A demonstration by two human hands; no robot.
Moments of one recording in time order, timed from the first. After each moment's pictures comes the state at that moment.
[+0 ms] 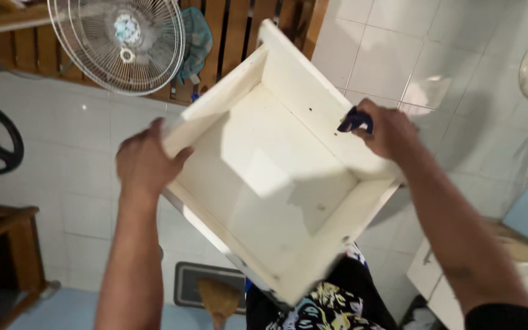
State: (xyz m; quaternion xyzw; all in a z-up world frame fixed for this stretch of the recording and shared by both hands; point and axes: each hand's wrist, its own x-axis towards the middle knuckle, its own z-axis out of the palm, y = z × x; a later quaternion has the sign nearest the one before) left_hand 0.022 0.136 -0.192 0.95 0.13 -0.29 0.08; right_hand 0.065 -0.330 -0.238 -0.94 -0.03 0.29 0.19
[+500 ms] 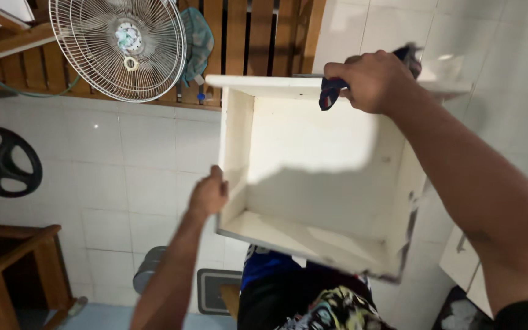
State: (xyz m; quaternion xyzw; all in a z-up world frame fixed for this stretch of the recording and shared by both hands) left_hand -0.108 0.144 -0.373 0.89 0.04 -0.41 0.20; right_hand 0.105 -0.252 -0.203 -0.94 -0.23 0.26 0.04
